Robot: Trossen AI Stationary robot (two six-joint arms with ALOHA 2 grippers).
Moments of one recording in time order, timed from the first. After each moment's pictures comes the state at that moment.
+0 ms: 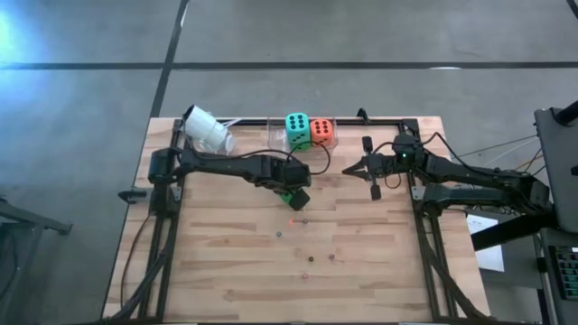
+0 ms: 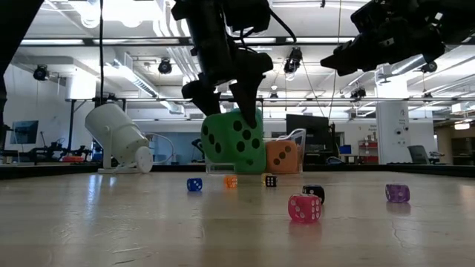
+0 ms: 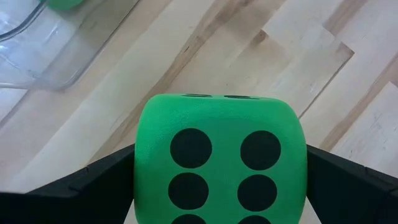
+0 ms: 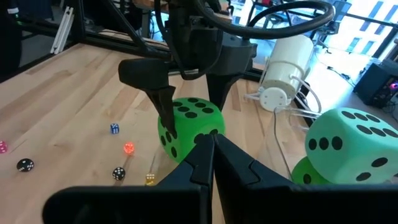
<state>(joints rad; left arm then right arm) 0.05 1.96 1.57 -0.85 -0.22 -0.62 -0.43 0.85 0.43 0.15 -0.47 -0.30</state>
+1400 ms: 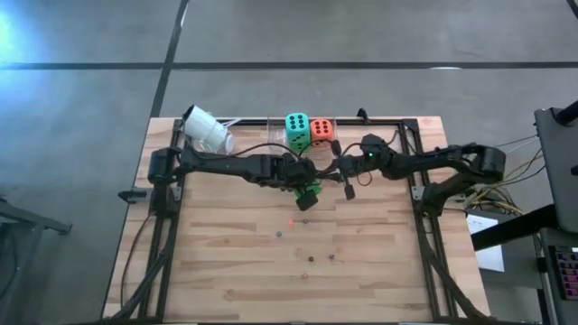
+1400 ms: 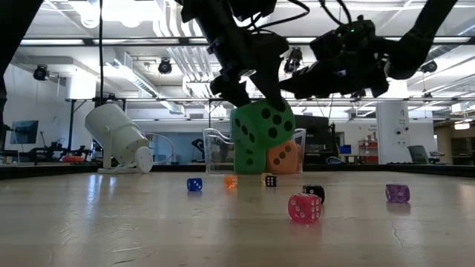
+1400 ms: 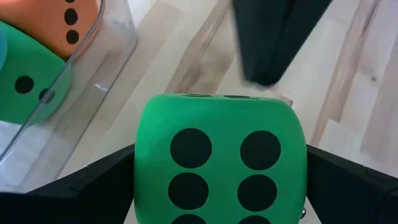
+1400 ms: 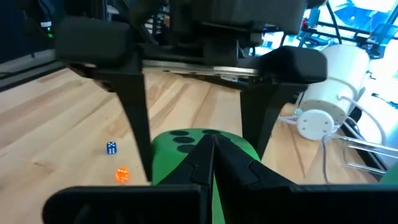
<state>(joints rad) 0.05 1.96 1.57 -0.61 -0.22 -0.36 -0.42 1.46 0.50 0.77 -0.63 -0.27</state>
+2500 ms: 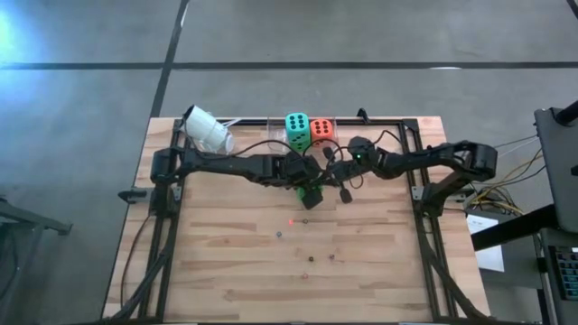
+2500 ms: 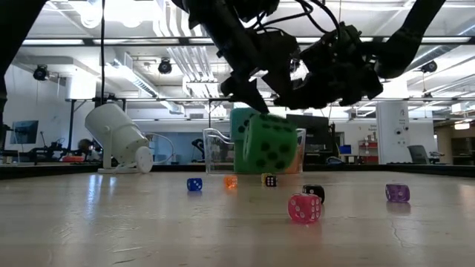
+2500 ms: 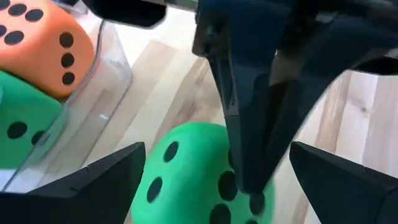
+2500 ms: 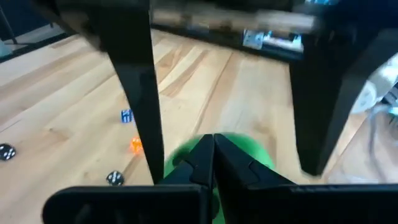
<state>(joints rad) 0.06 1.98 1.56 -0.46 -0.23 -0.30 -0.38 1.52 0.56 0.59 -0.62 -0.35</state>
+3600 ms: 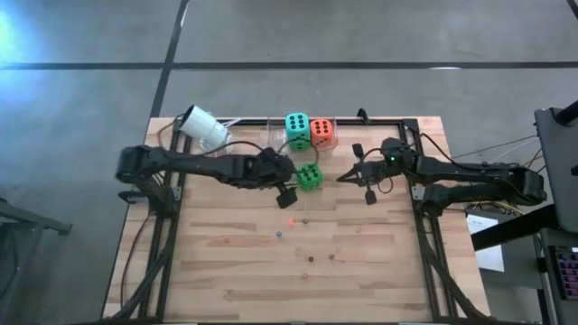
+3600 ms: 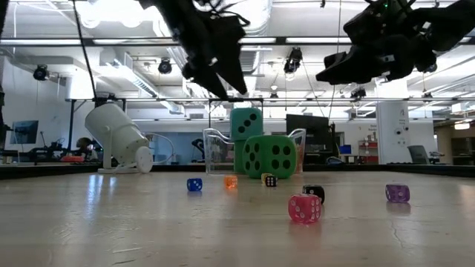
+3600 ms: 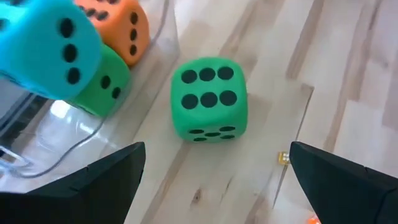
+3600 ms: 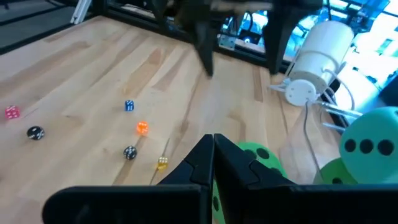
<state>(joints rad) 0.03 1.67 1.26 -0.49 -0.34 -0.27 -0.38 0.98 0.42 0.20 -0.49 -0.40</state>
